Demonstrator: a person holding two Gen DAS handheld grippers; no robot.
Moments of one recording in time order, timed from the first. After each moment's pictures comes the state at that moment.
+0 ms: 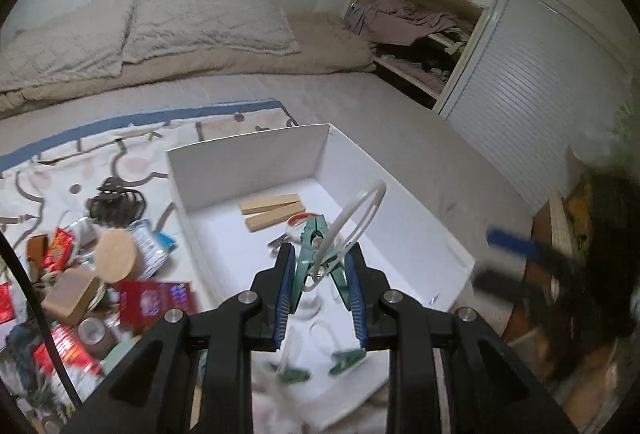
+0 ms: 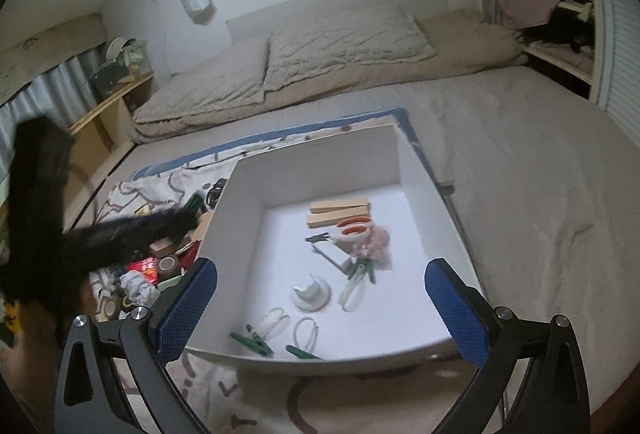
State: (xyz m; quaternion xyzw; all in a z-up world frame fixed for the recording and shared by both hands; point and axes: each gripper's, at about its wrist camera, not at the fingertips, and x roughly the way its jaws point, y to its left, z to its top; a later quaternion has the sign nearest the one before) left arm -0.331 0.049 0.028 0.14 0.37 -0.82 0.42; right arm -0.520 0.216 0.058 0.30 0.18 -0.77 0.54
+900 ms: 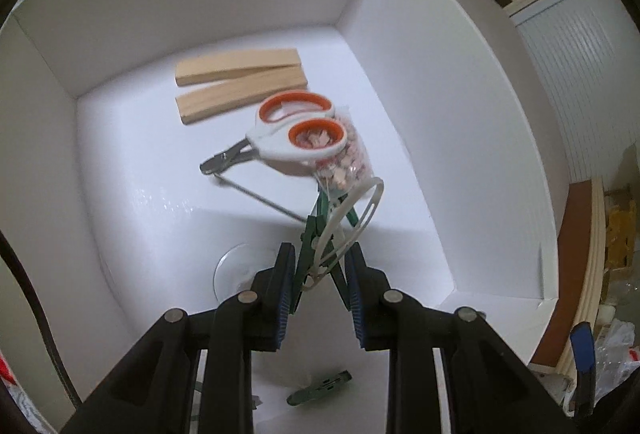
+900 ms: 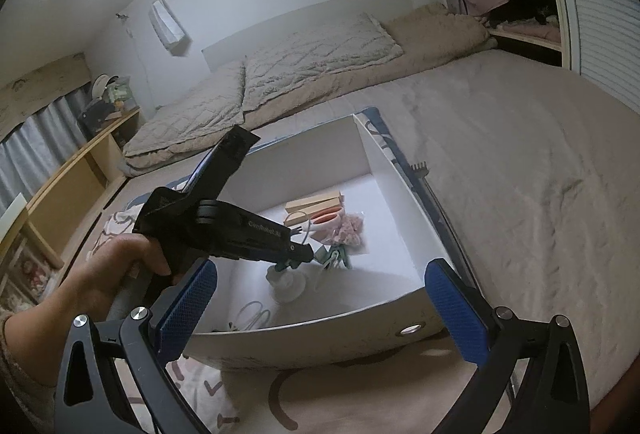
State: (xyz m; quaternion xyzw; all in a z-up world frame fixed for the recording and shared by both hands) left arm -0.444 -0.055 -0.078 0.32 0.56 -0.68 0.35; right arm -0.548 0.251 0.027 0.30 0.12 -0.78 0.54
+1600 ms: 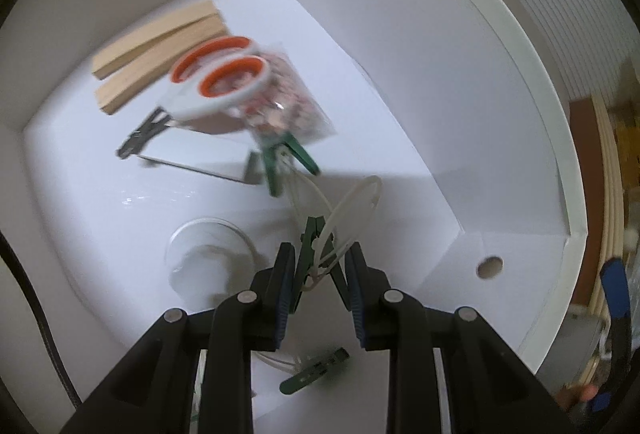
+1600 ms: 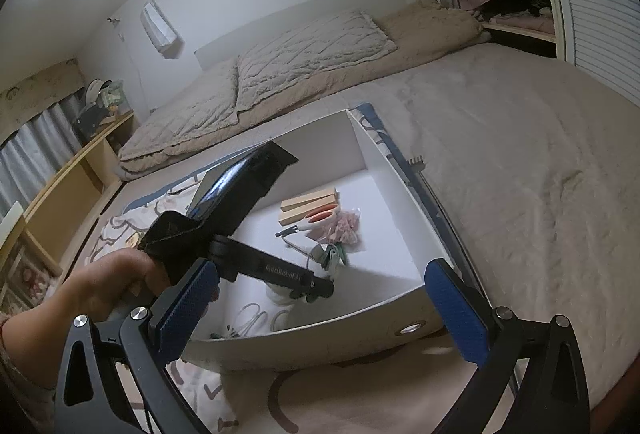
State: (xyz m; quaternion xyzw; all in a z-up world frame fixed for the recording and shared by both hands) left arm -0.483 -0.037 -0.084 0.41 0.52 -0.69 0.29; right arm -0.550 0.249 0.026 0.31 0.12 -0.78 0.53
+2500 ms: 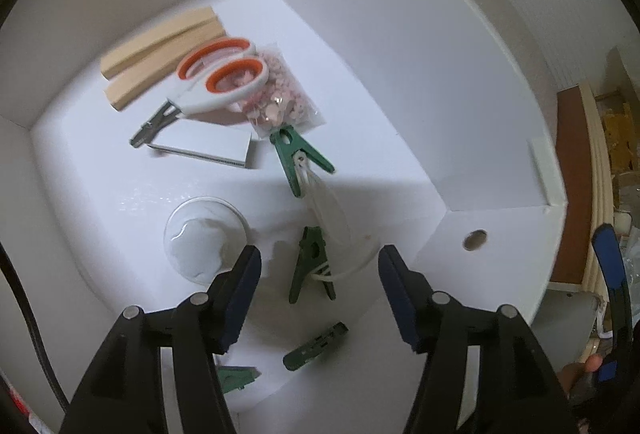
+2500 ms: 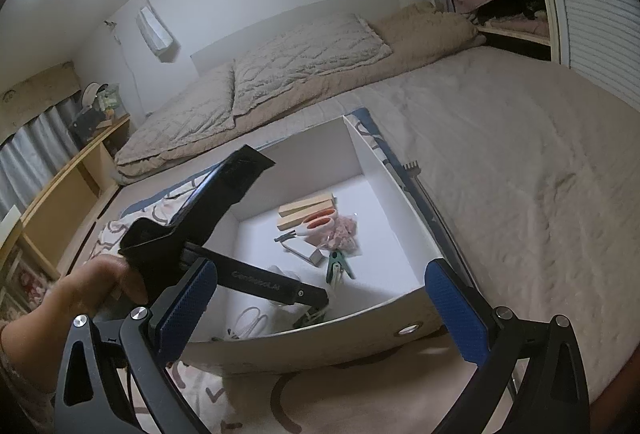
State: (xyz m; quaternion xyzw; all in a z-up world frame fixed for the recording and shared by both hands) left arm -0.446 -0.017 -0.070 0.40 0.52 -0.70 0.28; right arm -0.547 0.251 0.032 0.31 0.12 -0.78 0.54
